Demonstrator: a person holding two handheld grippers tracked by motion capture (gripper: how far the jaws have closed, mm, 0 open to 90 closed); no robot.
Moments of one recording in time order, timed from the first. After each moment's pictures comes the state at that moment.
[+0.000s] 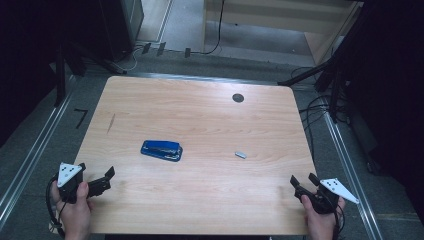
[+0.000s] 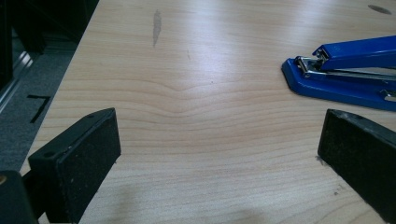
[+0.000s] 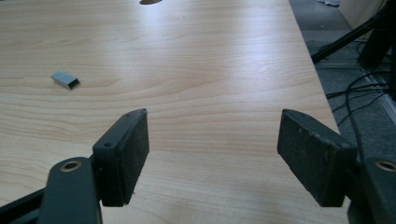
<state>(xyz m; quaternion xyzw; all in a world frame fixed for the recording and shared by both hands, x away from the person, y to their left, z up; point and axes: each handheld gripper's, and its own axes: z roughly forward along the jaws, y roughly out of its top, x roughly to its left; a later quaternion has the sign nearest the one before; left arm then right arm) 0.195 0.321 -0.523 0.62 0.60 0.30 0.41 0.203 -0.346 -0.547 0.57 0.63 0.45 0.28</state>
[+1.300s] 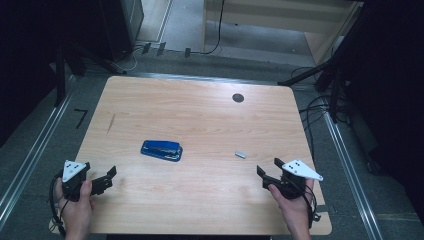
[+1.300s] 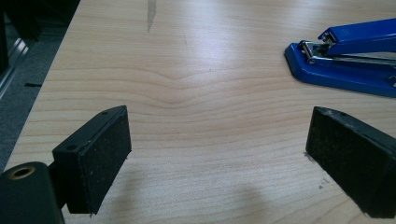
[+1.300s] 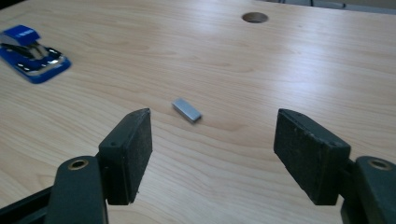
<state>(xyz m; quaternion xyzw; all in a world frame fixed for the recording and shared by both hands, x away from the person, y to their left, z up) 0.202 0.318 -0.524 0.64 0.61 0.28 0.39 0.229 -0.246 -0.494 0.47 0.72 0.46 0.23</state>
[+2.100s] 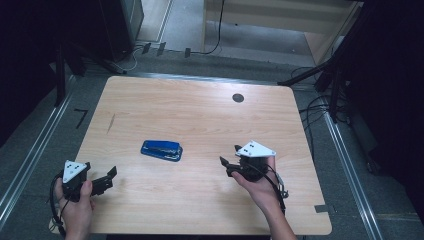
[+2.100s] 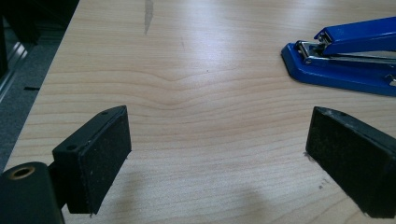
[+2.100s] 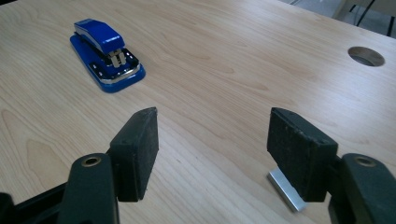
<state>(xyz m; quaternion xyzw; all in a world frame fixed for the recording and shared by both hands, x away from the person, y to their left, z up) 0.201 0.318 -0.523 0.64 0.60 0.28 0.39 0.270 -0.151 -0.475 0.37 0.79 0.44 0.19</state>
